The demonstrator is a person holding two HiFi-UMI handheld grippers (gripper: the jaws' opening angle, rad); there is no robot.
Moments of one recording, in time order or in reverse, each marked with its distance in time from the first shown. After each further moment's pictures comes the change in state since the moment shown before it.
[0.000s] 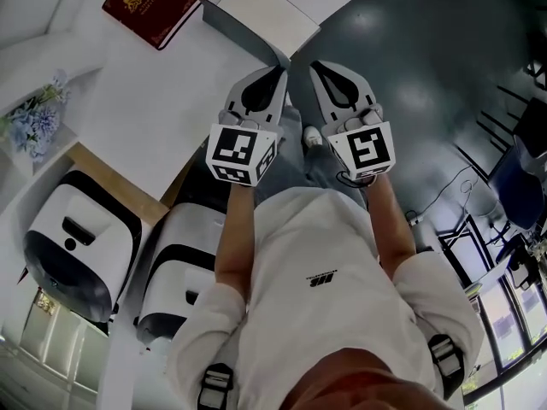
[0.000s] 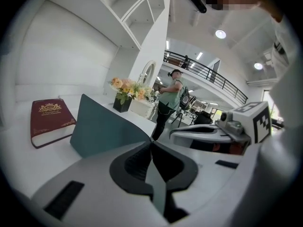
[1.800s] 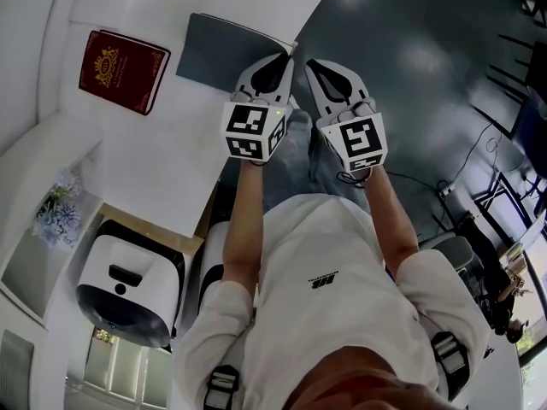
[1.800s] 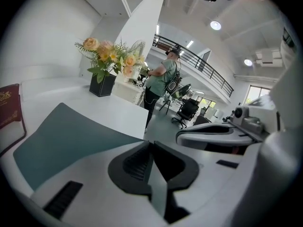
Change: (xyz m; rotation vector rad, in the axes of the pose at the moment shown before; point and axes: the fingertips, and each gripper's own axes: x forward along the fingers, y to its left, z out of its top) left arm 0.129 0.001 -0.017 0.071 0.177 -0.176; right arm 0.023 -0.081 -0.049 0.163 0.075 -0.221
